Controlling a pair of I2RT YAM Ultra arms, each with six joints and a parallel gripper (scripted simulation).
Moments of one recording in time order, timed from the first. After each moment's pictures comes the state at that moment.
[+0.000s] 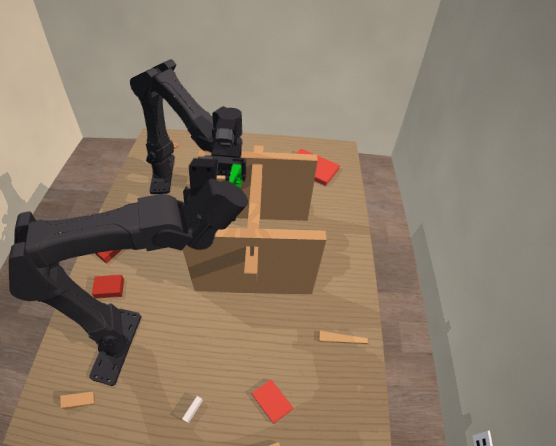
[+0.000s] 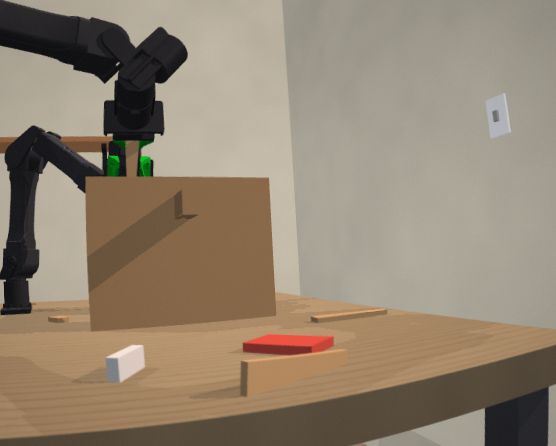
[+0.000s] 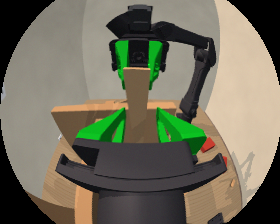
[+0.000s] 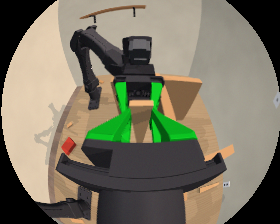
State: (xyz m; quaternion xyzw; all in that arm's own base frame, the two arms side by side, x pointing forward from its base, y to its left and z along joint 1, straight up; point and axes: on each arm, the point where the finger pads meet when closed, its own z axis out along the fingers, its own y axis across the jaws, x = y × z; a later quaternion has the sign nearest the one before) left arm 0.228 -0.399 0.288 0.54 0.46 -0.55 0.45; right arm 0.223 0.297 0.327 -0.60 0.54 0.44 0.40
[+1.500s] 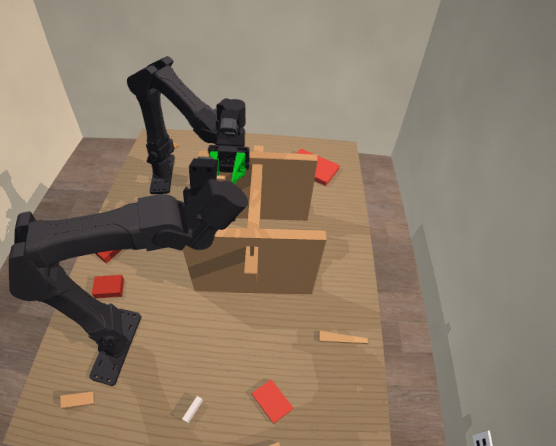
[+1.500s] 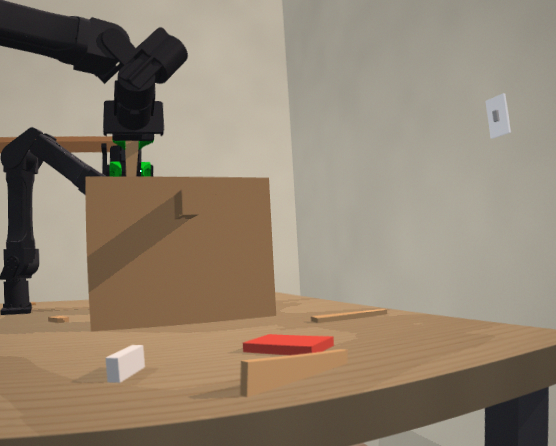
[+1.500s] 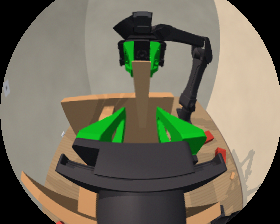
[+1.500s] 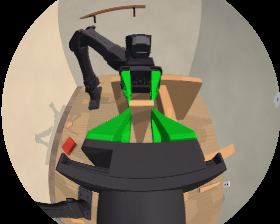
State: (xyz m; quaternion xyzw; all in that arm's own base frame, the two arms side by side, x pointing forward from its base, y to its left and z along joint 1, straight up) left arm 0.240 -0.355 0.285 0.54 0.46 -0.54 0.46; right arm 0.223 0.297 0.326 -0.60 0.54 0.44 0.40
